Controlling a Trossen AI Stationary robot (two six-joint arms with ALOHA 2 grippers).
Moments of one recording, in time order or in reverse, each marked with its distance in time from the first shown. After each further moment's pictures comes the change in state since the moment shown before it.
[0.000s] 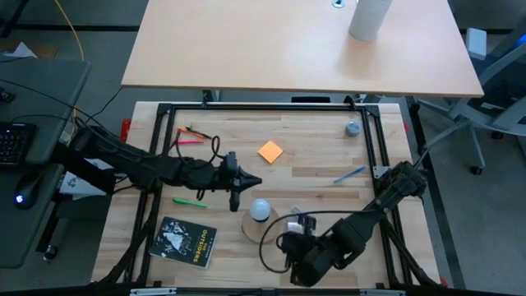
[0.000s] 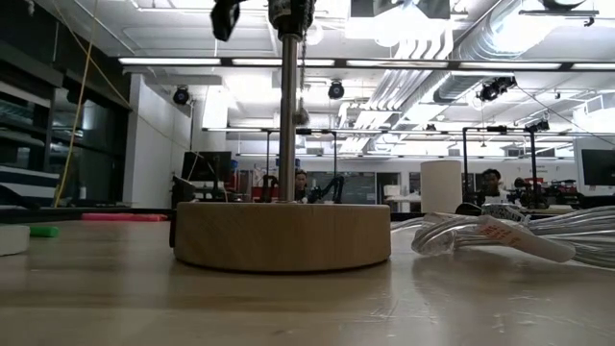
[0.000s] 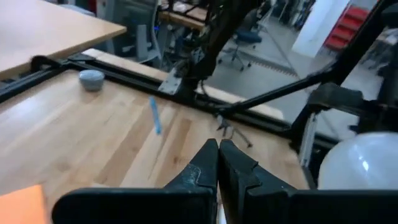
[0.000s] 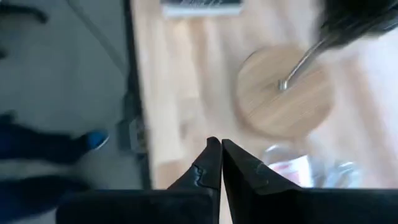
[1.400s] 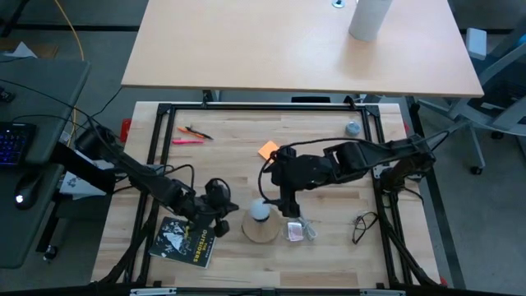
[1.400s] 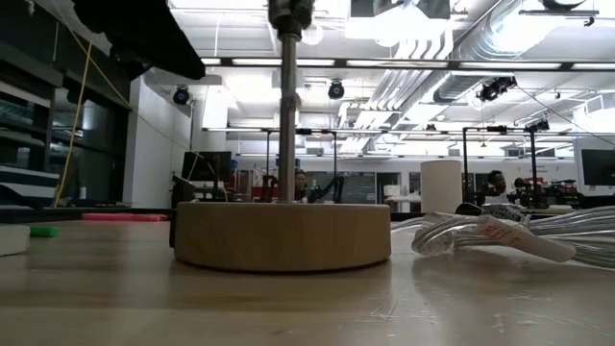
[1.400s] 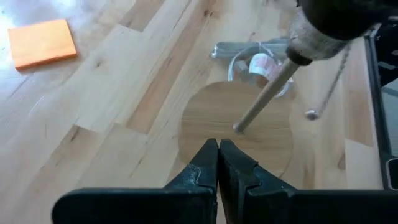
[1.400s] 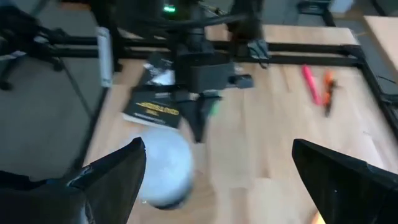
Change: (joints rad) left arm -0.275 0.071 0.001 -0.535 -0.190 -0.374; right arm -0.398 -0.226 0.005 0.185 -0.129 -0.665
